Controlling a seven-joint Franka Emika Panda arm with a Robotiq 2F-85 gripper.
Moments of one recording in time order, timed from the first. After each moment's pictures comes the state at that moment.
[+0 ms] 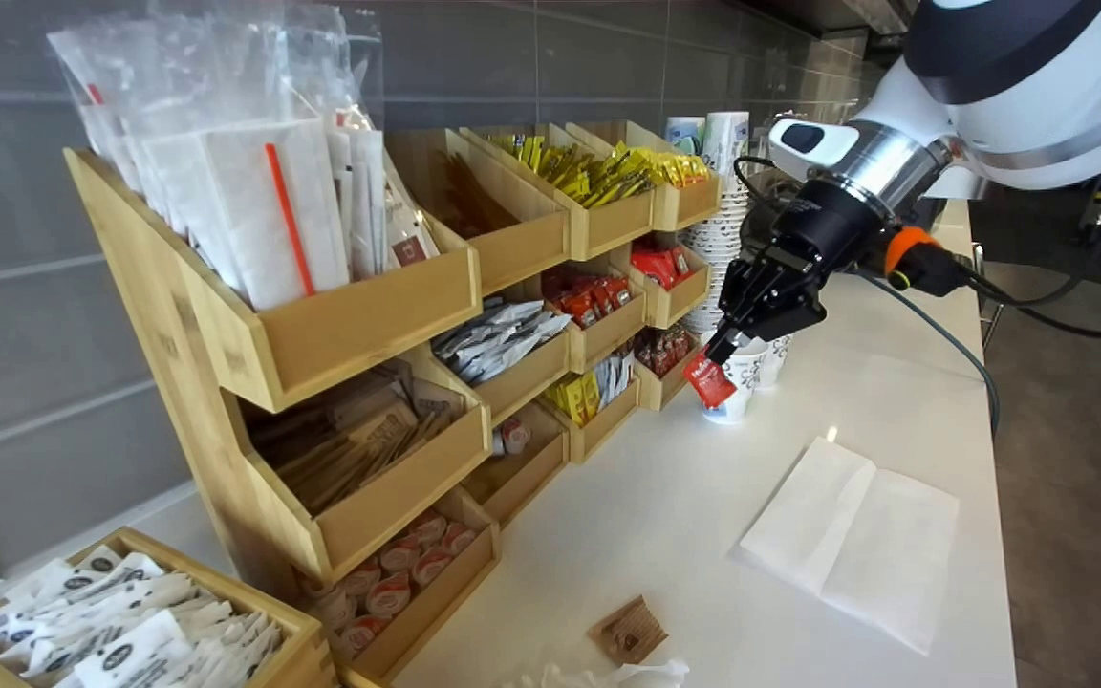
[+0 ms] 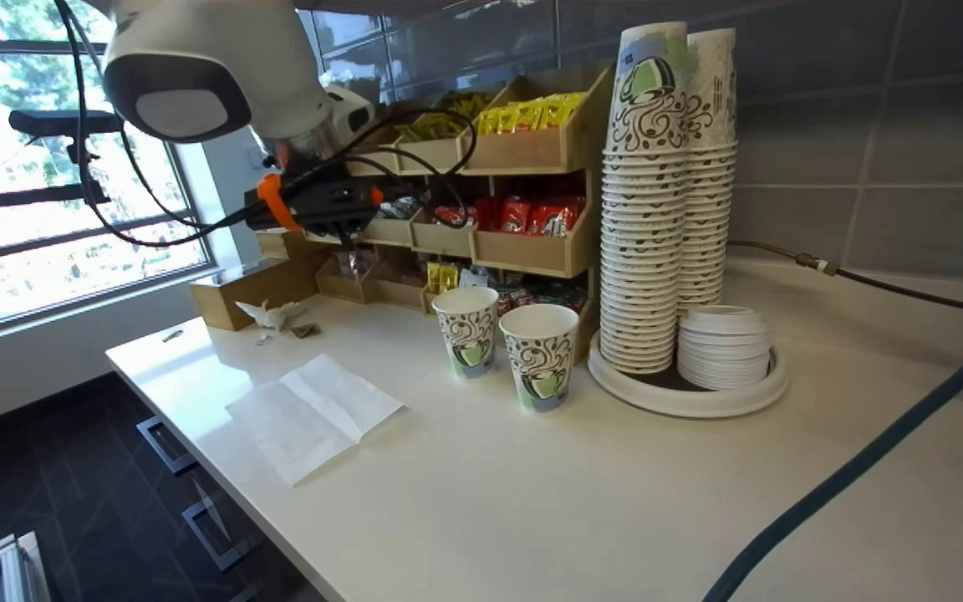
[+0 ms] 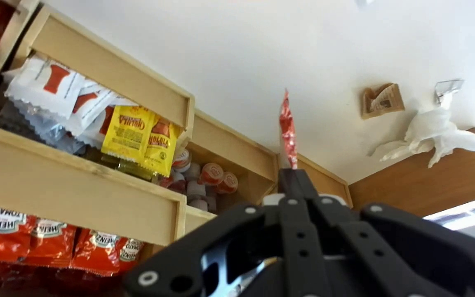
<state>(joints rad) 0.05 -0.23 -0.05 -2.46 0.81 2.54 -1.41</state>
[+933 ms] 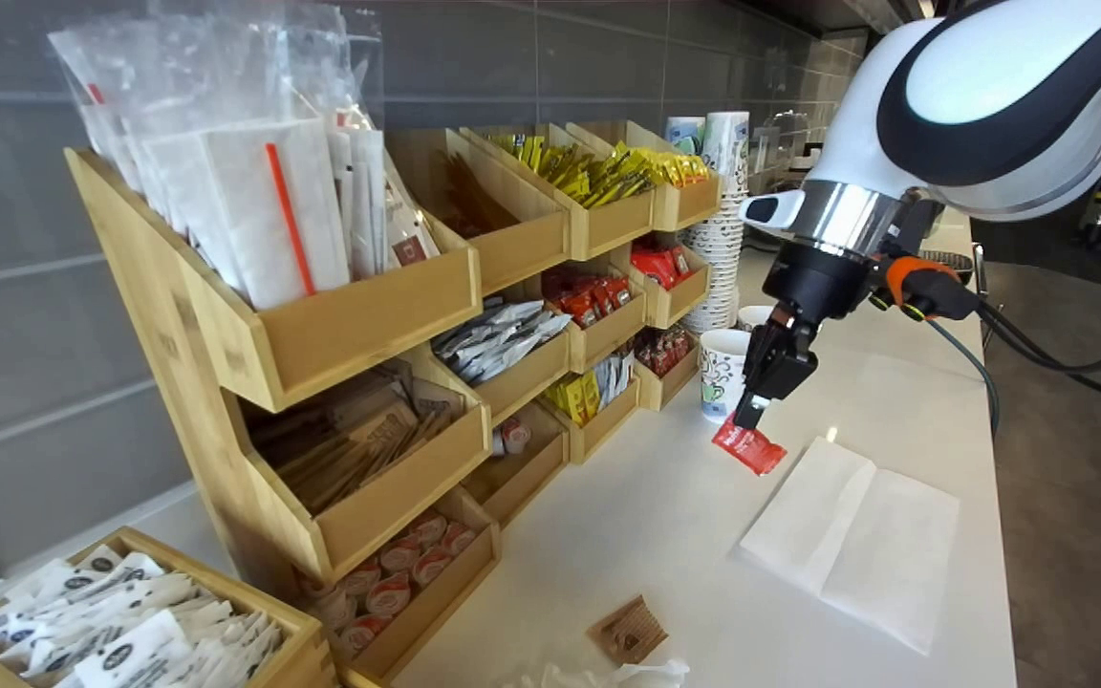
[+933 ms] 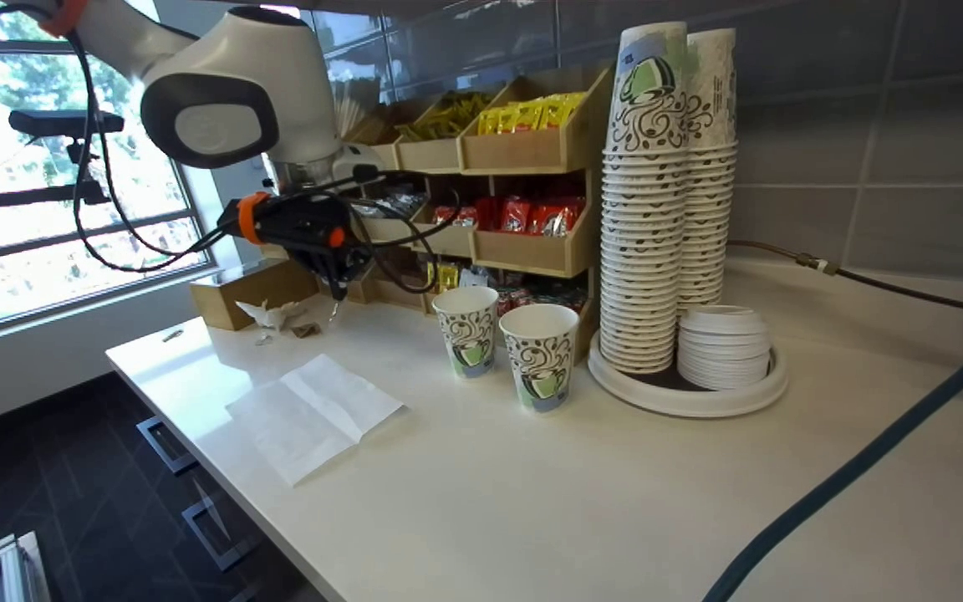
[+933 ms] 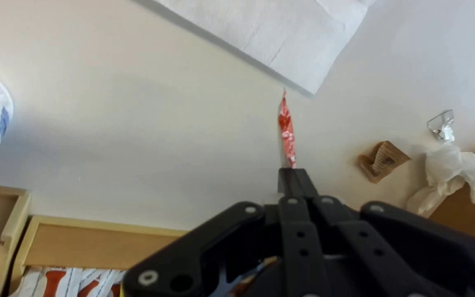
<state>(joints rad) 0.06 -0.14 -0.04 -2.44 0.48 2.44 -0.76</state>
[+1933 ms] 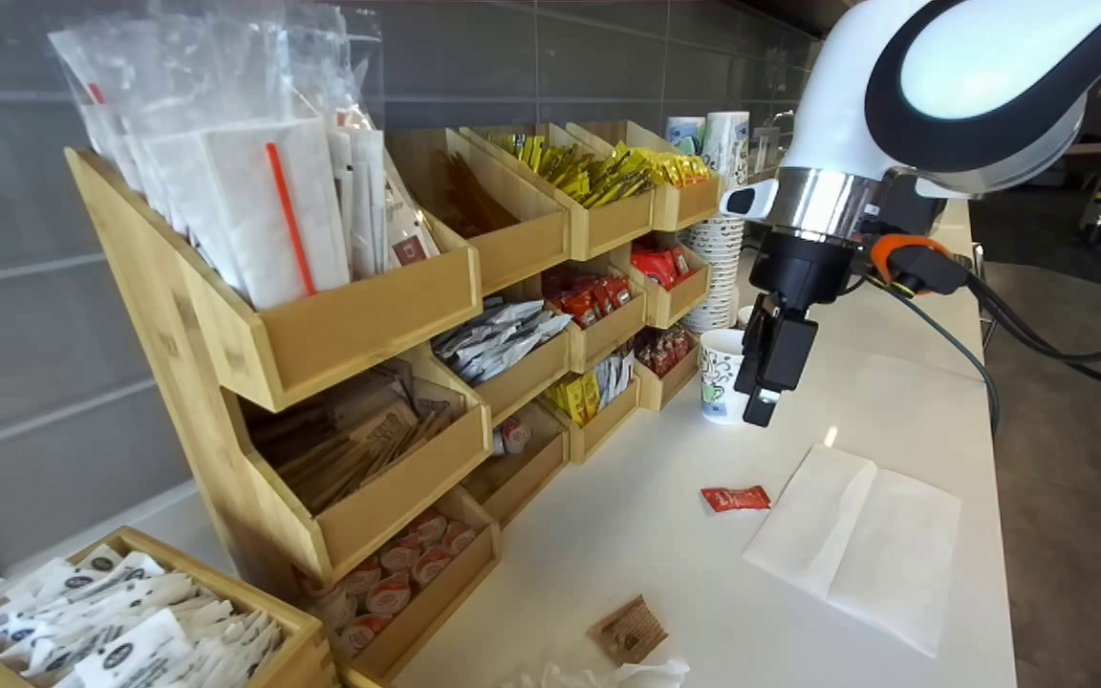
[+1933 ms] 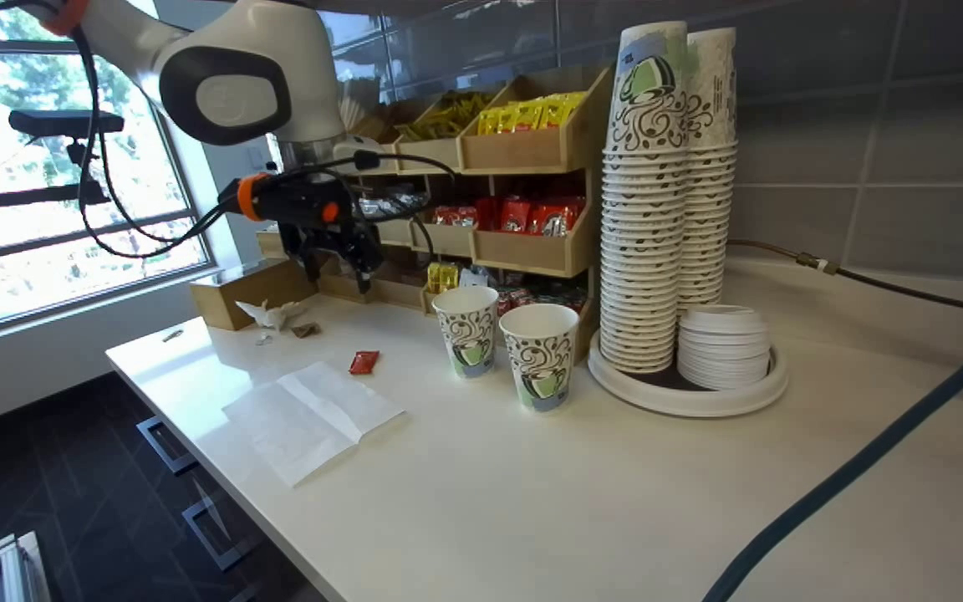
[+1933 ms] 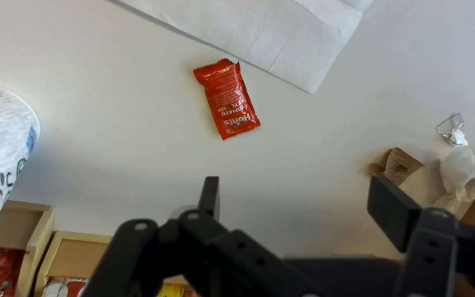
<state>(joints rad) 0.06 -0.12 -0.03 -2.36 0.30 2.34 -0.54</state>
